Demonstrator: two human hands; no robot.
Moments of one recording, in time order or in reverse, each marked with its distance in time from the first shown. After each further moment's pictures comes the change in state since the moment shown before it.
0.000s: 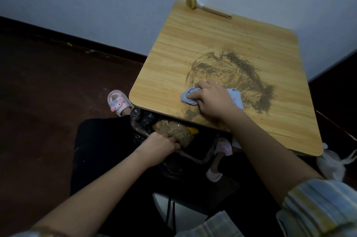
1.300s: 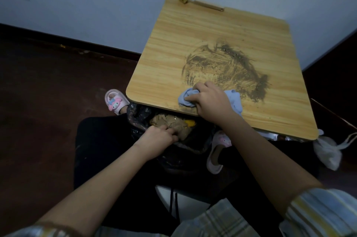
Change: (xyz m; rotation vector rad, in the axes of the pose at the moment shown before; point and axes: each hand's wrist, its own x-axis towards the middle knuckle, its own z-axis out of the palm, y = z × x) left_hand -0.005 -0.001 -0.006 0.013 -0.026 -0.025; right_hand -0.031 -0.022 0.010 -0.002 0.079 0.052
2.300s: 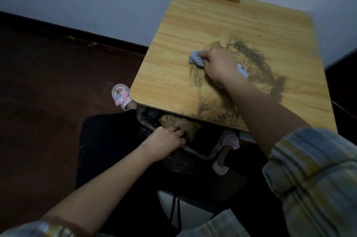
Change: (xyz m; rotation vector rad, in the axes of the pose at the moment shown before) left_hand 0.019 -0.002 0.004 -0.004 -0.070 0.043; right_hand 0.108 0.059 -0.006 0.093 0.099 0.239
